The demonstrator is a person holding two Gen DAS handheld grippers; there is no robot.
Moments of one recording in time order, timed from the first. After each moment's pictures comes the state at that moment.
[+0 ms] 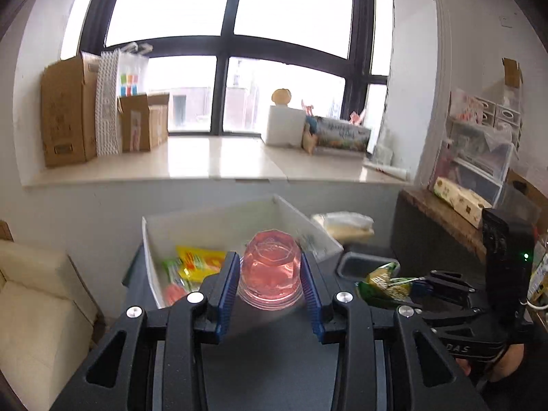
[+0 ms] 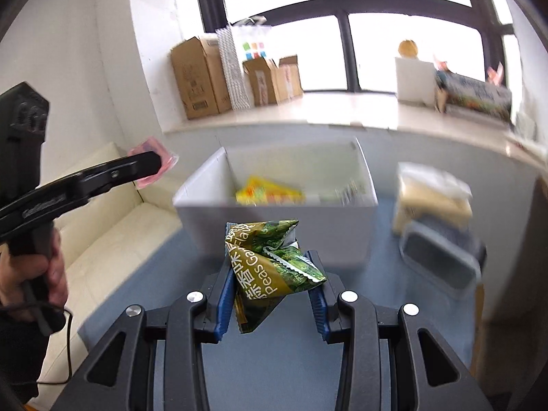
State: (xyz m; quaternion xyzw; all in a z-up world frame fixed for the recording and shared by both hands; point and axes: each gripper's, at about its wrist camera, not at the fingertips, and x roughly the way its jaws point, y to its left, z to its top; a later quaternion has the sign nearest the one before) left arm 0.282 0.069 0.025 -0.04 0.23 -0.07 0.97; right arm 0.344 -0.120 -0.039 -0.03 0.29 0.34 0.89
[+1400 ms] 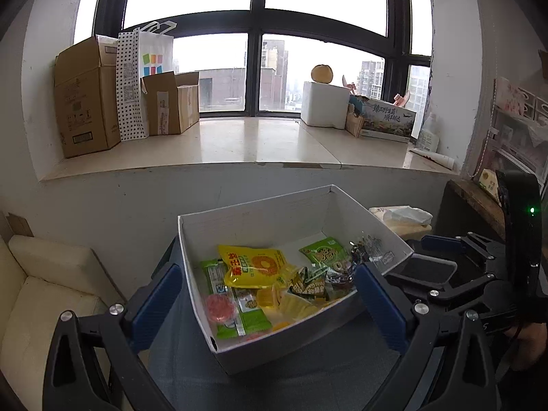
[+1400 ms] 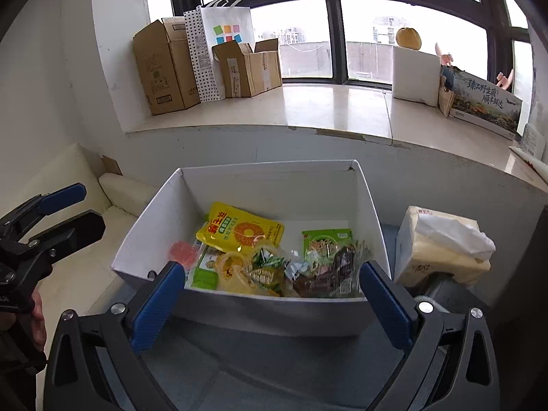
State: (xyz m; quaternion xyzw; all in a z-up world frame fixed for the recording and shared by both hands) left arm 0.344 0.106 -0.005 -0.03 0.28 0.00 0.96; right arm 0.422 -0.074 -0.046 -0.06 0.34 0.27 0.90
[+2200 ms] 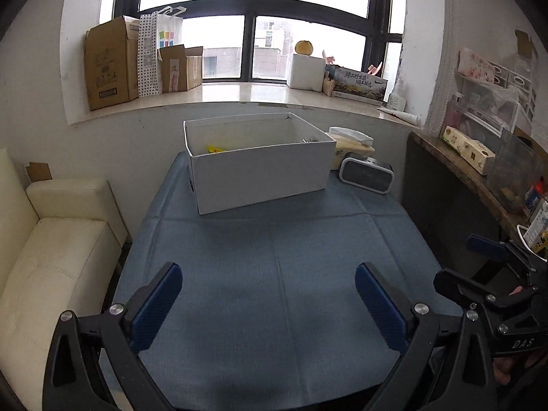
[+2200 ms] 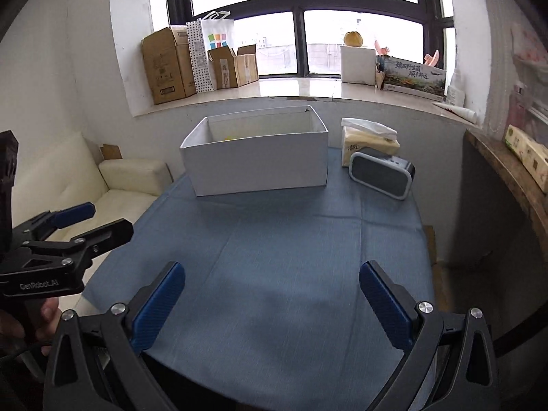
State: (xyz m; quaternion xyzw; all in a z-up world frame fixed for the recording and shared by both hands) left arm 0.108 0.020 -0.039 -0.04 0.33 0.00 0.94; right arm 0.150 -0.172 -0.056 -0.02 0.34 0.22 0.92
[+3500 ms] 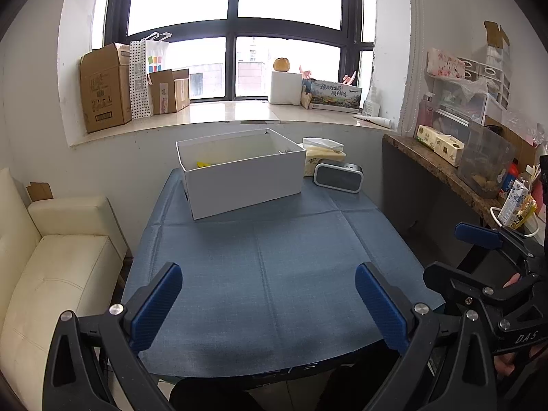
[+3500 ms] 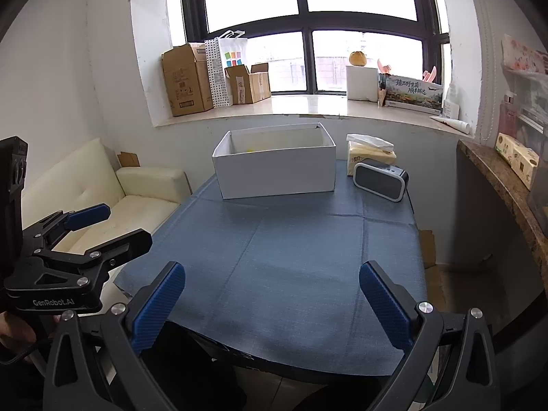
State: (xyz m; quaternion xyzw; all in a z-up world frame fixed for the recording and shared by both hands) left arm 0.043 -0.001 -0.012 -0.02 0.30 -0.02 0.95; right arm 0.082 -0.179 -0.028 -0.03 0.30 0.23 0.92
